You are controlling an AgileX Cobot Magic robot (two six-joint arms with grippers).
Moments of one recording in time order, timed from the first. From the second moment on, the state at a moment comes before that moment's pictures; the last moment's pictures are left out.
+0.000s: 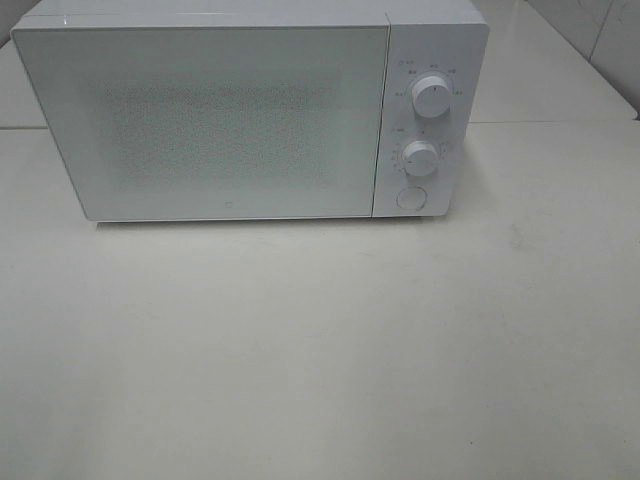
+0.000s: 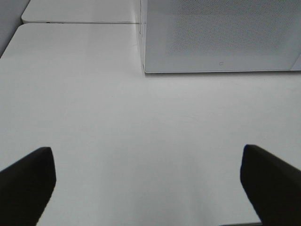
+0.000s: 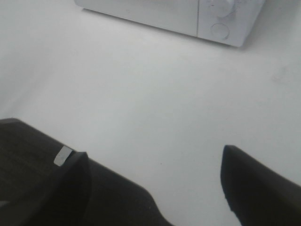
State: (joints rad) left arm 0.09 0.00 -0.52 -0.20 1.09 0.16; right arm 0.46 0.35 -0.60 0.14 0.92 0.06
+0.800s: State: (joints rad) left arm 0.09 0.00 -0.52 -0.20 1.09 0.16; right arm 0.20 0.02 -0.53 0.01 1.06 0.04
